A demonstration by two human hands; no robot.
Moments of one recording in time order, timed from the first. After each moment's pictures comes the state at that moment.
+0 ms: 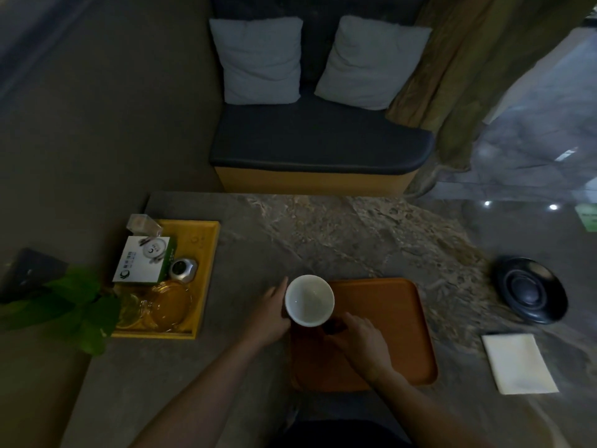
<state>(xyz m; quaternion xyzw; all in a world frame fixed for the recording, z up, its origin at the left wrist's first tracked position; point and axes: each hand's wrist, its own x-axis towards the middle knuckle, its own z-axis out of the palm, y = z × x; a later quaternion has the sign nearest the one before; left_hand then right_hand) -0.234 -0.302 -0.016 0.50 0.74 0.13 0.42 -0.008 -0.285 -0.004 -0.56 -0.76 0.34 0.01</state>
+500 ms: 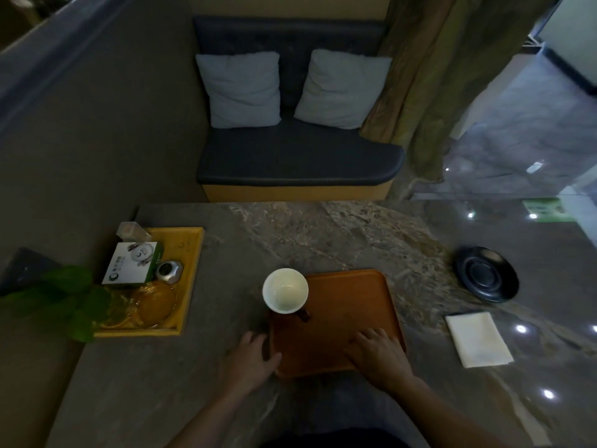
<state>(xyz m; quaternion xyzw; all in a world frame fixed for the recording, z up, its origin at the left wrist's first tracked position) -0.196 -0.400 -0.020 0.51 0.78 0.01 0.36 0.083 -0.321 0.011 -0.53 -0.81 0.21 -0.15</state>
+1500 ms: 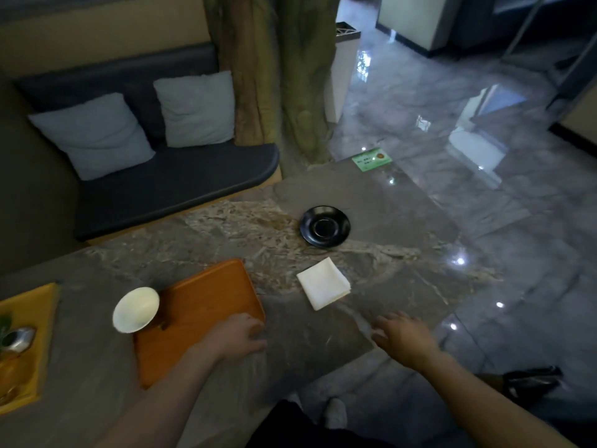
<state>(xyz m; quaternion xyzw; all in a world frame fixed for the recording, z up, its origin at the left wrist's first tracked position) 0.058 -0.326 0.032 0.78 0.52 -0.18 0.30 0.432 -0.396 0.029 -0.65 -0.73 0.20 -0.10</state>
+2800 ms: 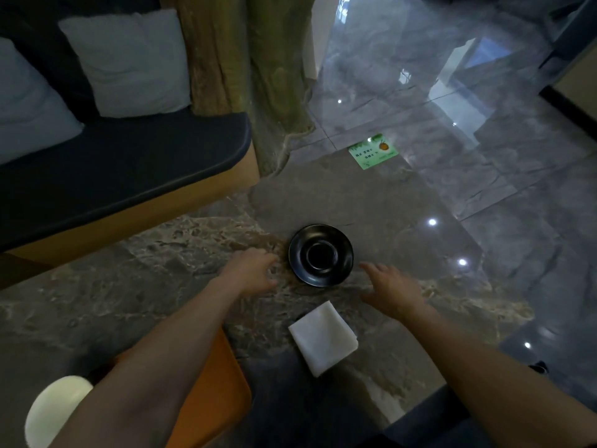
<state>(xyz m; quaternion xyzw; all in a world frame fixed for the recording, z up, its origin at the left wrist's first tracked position) 0.142 -0.055 -0.003 0.86 0.45 -0.17 0.20 0.444 -0.168 0.000 -0.71 -0.67 0.21 -0.09</state>
